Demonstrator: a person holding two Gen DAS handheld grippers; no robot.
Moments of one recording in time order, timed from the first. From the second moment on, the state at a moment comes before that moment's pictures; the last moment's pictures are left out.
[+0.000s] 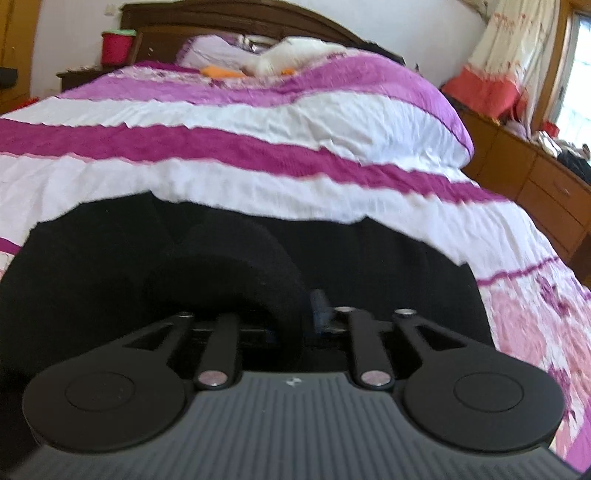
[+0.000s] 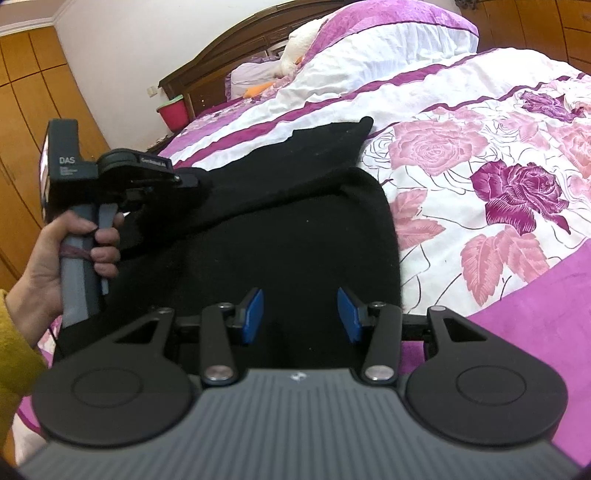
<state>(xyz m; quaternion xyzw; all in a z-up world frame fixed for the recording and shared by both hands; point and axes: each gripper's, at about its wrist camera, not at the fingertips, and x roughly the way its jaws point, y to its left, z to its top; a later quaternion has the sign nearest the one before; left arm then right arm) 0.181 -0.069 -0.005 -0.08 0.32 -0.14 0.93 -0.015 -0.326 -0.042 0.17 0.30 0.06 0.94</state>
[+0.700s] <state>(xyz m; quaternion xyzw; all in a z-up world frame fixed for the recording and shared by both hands) 0.083 0.047 0.018 -0.02 0.29 -0.03 0.96 0.013 -0.277 -0.018 0.10 0.31 0.10 0.94</state>
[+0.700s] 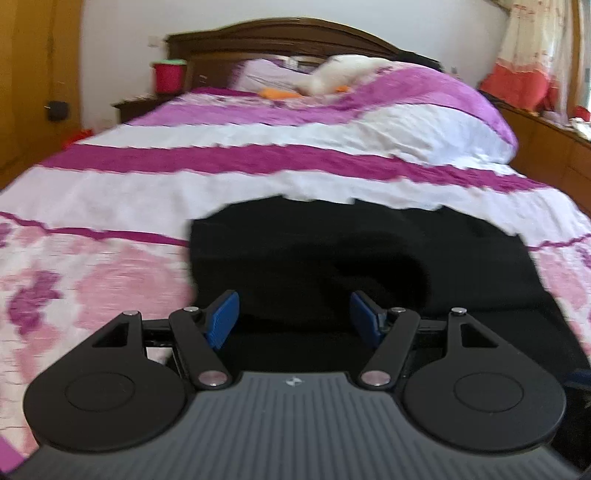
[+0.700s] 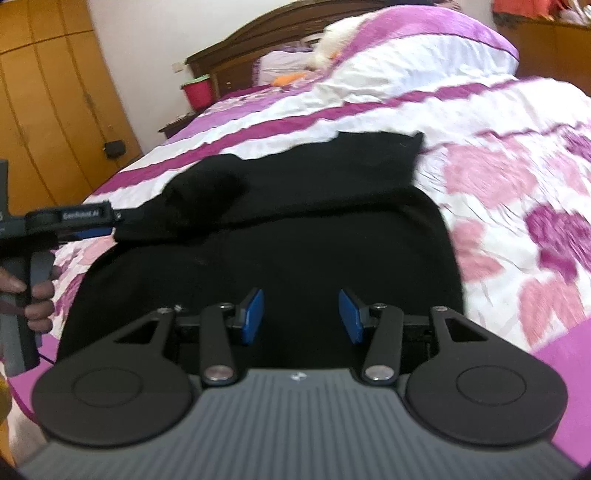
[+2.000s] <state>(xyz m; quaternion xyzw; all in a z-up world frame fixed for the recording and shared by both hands) 0.114 0.105 -0.029 -0.04 0.34 0.08 0.94 0.132 -0.228 0.001 0.00 0.28 0.01 0.96</state>
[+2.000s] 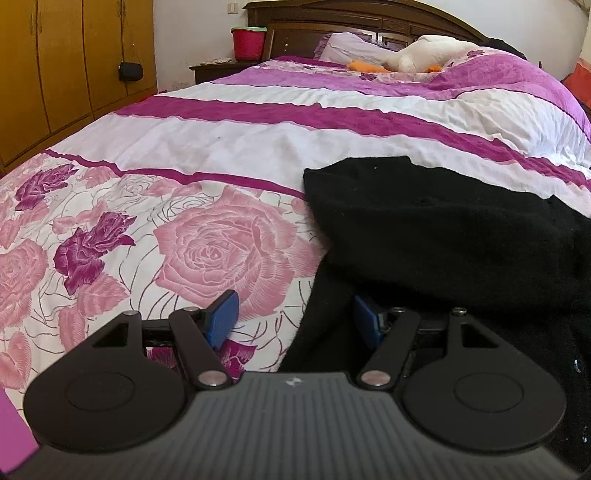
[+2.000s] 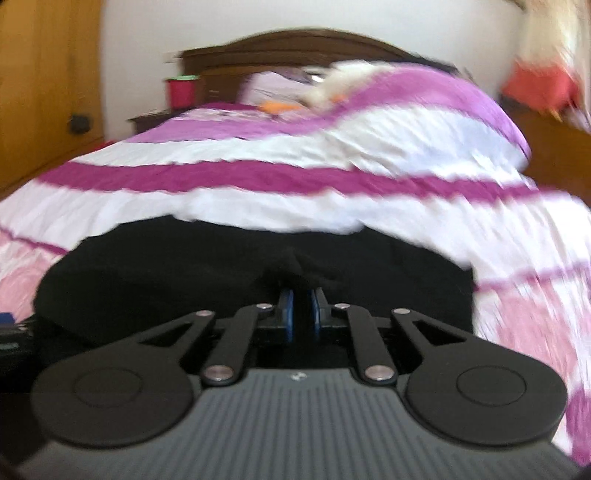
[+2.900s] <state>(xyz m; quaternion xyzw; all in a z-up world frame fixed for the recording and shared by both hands) 0.118 0.101 -0.037 -0.01 0.33 0.09 0.94 0.221 -0.258 -0.029 0.12 0.37 0.08 0.92</state>
